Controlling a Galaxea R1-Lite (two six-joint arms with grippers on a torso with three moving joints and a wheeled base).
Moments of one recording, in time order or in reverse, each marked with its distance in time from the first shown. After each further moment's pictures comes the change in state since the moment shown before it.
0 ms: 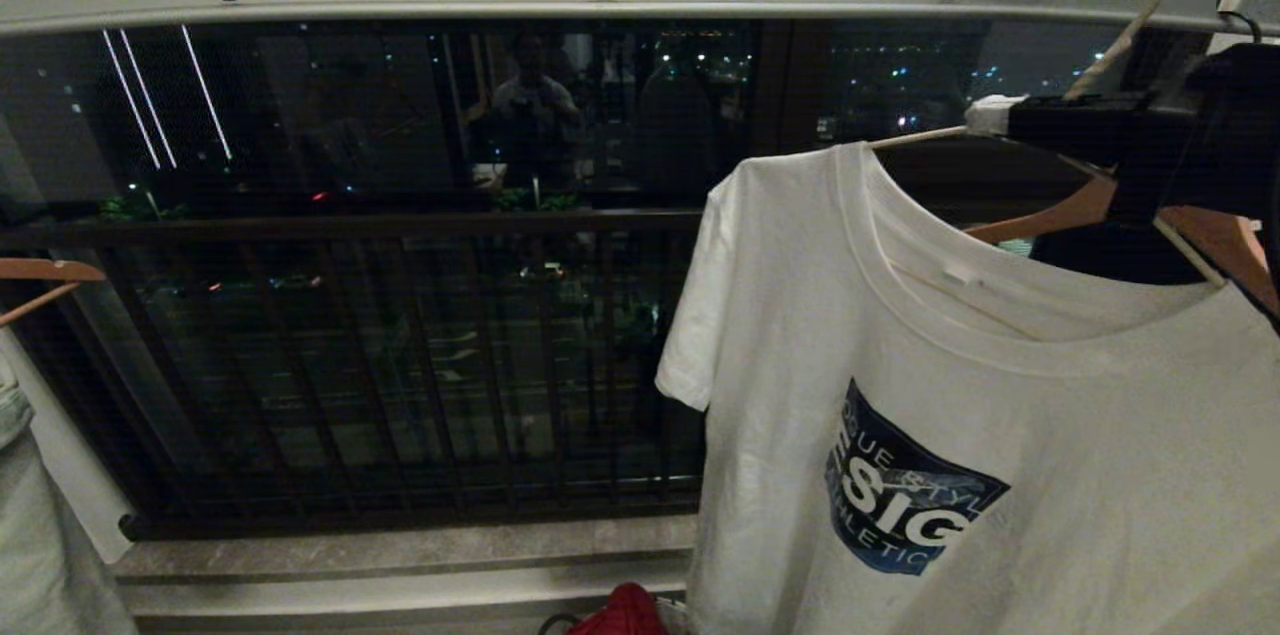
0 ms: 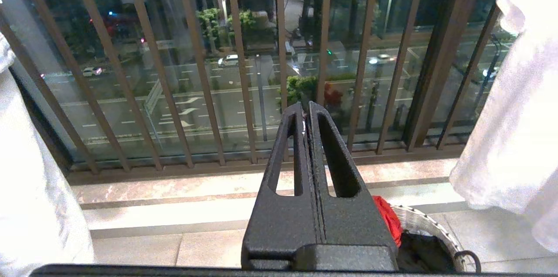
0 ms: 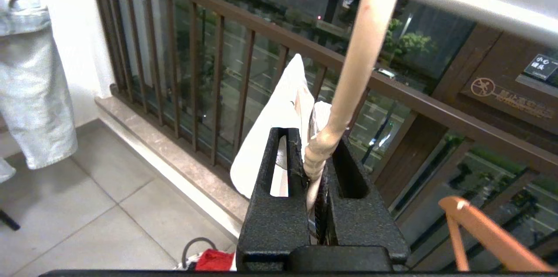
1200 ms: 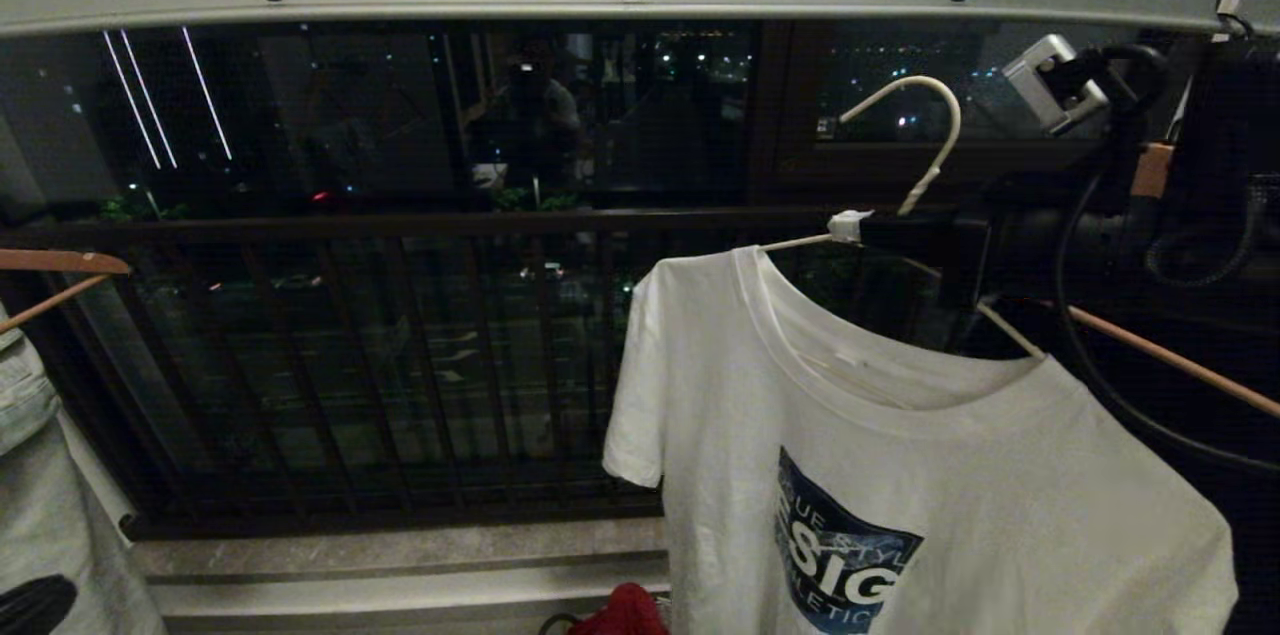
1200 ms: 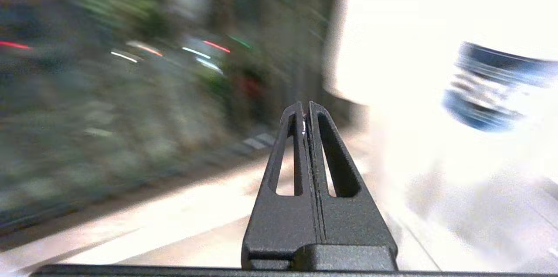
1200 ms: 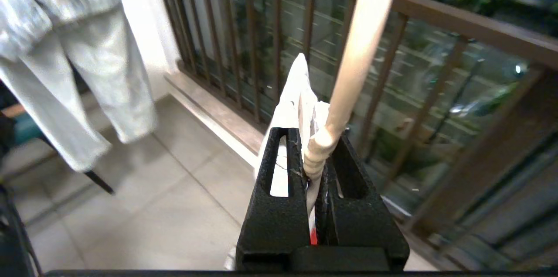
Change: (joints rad) left arm -0.011 0.449 -0.460 0.112 -0.339 0.030; right arm 0.100 0.183 0.095 -0.151 0.043 0.121
